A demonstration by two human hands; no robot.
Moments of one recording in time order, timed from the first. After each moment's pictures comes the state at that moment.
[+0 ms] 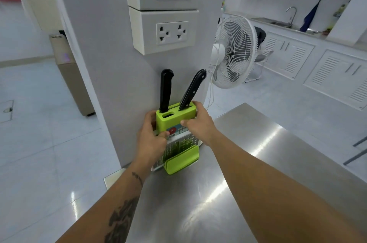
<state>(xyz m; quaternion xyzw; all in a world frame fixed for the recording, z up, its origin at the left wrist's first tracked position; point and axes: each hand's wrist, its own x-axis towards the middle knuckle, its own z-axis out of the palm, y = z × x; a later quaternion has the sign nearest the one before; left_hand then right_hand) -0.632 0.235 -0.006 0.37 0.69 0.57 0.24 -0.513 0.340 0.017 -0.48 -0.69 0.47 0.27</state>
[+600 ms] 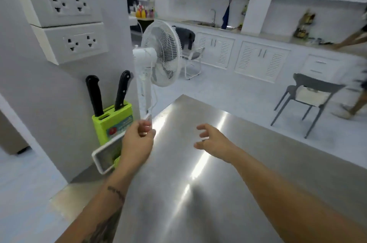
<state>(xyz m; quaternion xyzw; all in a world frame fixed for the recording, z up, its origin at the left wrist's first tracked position) -0.506 0.207 0.032 0.45 0.63 0.55 0.31 -0.279 0.248 0.027 -0.61 -0.62 0.44 0.23</state>
